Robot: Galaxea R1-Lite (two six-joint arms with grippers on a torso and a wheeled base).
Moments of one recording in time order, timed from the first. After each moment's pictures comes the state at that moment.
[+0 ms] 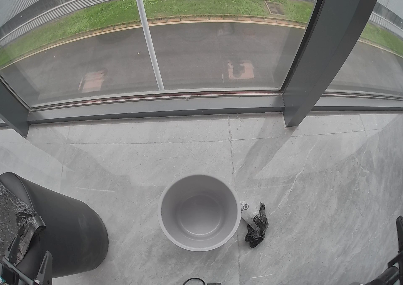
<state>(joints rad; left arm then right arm) 0.00 0.02 -0.02 -0.01 -0.02 -0.02 0.00 0.02 -0.06 -0.01 -0.01 0.01</state>
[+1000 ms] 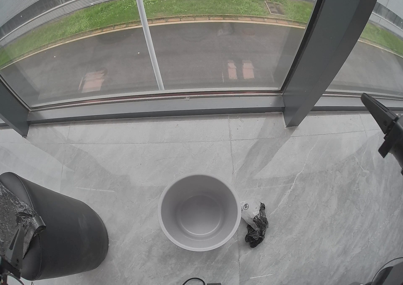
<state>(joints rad) -0.03 0.20 -0.30 0.07 0.00 -0.02 0.43 1.10 -0.44 -0.89 -0.04 0.04</state>
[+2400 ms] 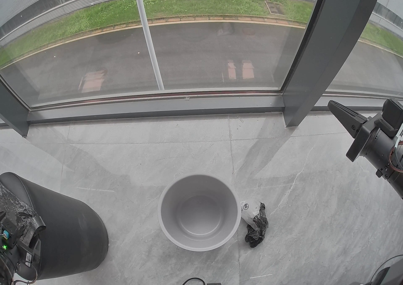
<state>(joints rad) 0.08 0.67 -0.27 0.12 0.36 0.65 0.52 1.29 -0.46 -0.98 -0.06 0.06</state>
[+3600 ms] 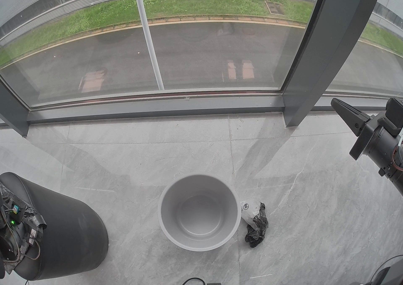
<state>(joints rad) 0.17 1.04 -0.21 -0.27 0.41 0.67 0.51 1.27 -0.46 -0.98 -0.05 0.06</state>
